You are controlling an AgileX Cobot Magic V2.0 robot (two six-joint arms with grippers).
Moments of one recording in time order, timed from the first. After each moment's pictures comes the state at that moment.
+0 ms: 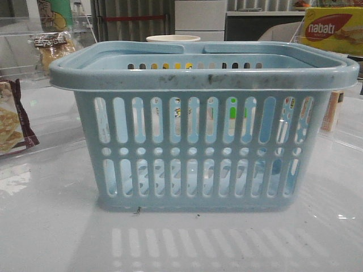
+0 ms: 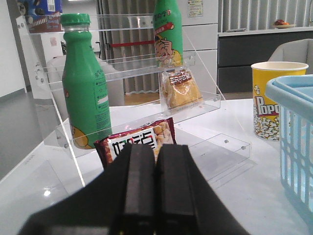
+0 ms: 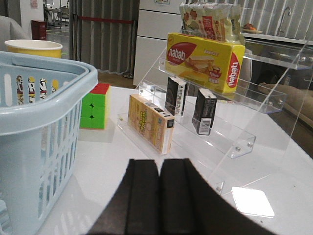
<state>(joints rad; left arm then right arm) -0.05 -0.01 0.01 -0.06 0.01 0.13 0.00 -0.01 0.03 -0.04 0.00 -0.02</state>
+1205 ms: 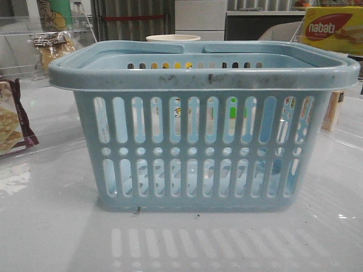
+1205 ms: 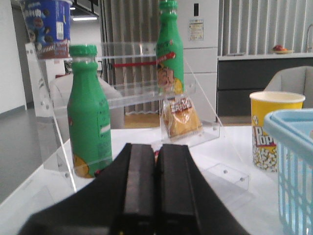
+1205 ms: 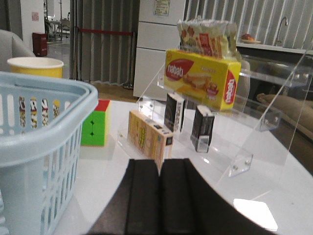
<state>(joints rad) -0.05 -0.01 -0.06 -0.09 -0.03 0.13 0.00 -0.01 -0.05 -0.03 0.03 -0.02</state>
